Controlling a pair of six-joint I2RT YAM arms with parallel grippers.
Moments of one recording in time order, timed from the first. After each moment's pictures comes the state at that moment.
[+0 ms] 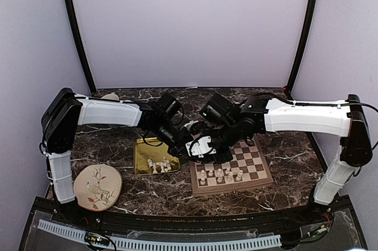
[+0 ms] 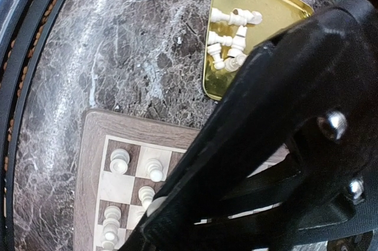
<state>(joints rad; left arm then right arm) -0.79 1.97 1.38 -0.46 1.21 -0.44 1.06 1.67 1.34 -0.77 -0.13 -0.90</state>
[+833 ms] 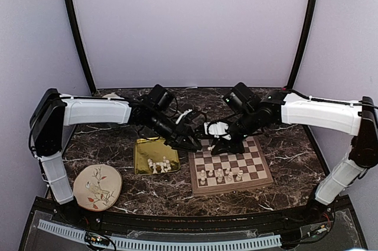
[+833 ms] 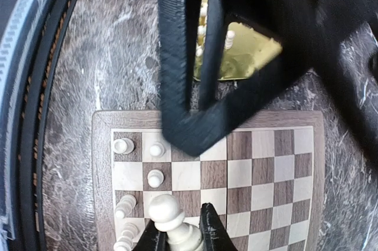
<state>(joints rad) -0.78 1.88 1.35 -0.41 0.98 -0.47 0.89 1.58 1.24 -0.73 -0.33 -0.75</state>
